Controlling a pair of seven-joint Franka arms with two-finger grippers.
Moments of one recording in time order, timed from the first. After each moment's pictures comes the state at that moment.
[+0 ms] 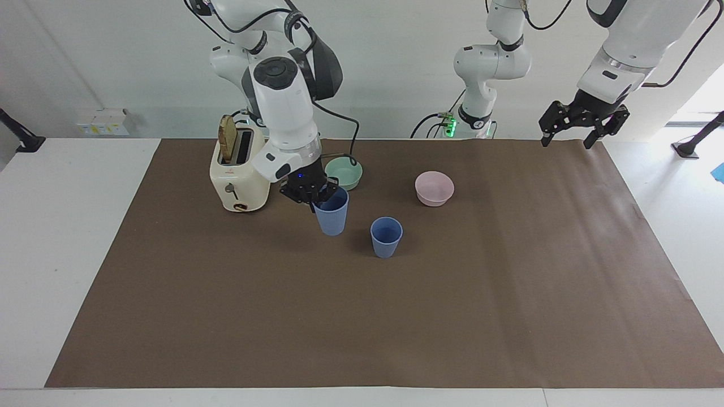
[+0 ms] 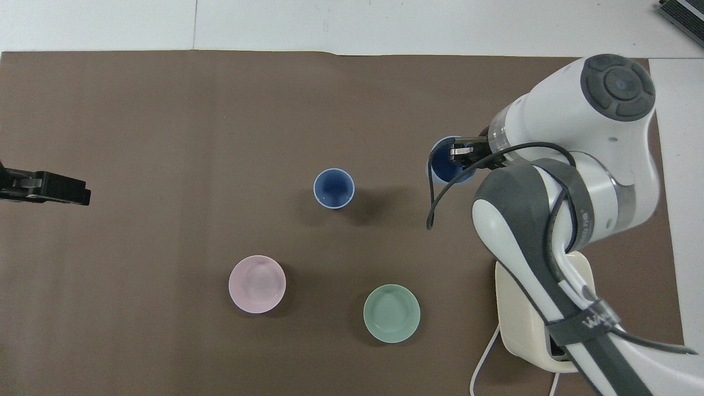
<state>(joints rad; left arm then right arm) -0.08 -0.08 0.01 -1.61 -0.02 1.54 0.03 0.23 0.23 0.20 -1.61 0.01 1.94 0.42</state>
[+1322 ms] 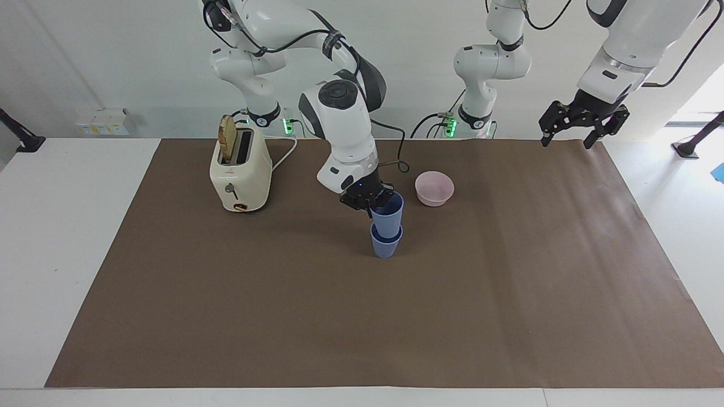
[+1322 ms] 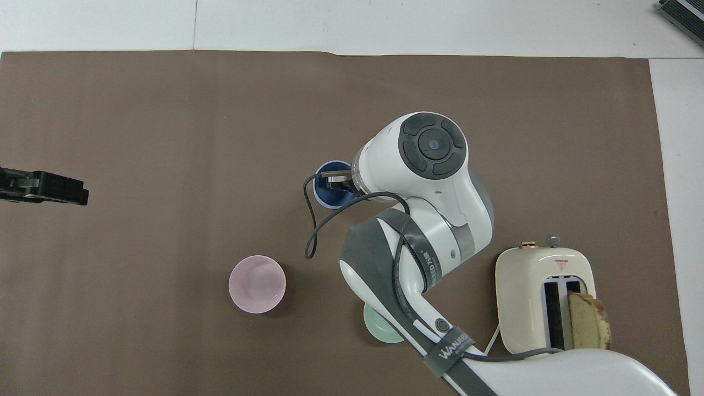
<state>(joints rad) -0.08 -0.08 0.01 -1.61 -0.02 1.54 0.03 0.36 0.35 0.20 -1.60 0.07 2.11 0.52</state>
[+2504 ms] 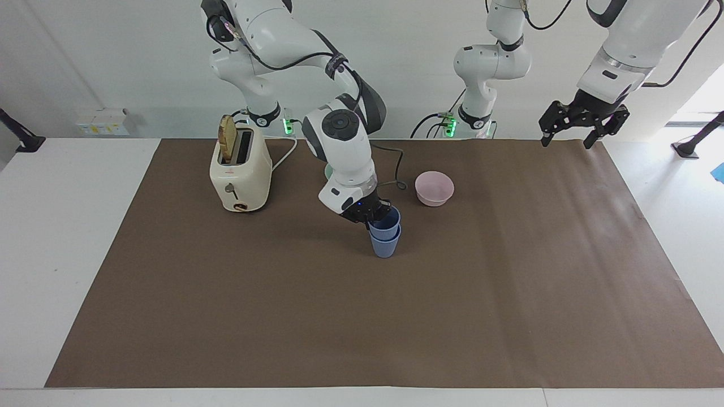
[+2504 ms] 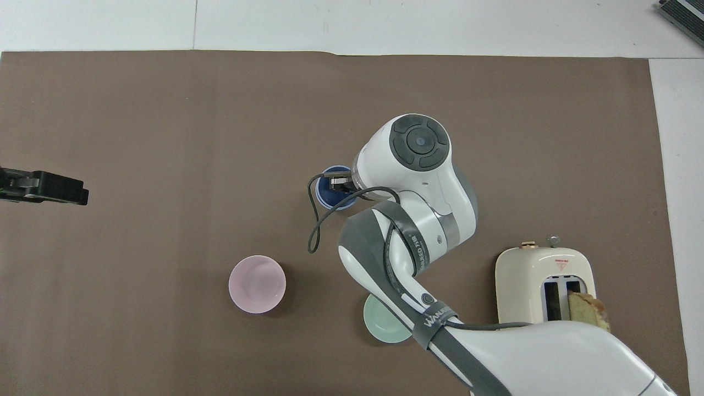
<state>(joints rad) -0.08 -0.08 0.01 -1.61 -0.02 1.54 0.03 0.36 0.42 0.20 -1.60 0.07 2.13 0.52</state>
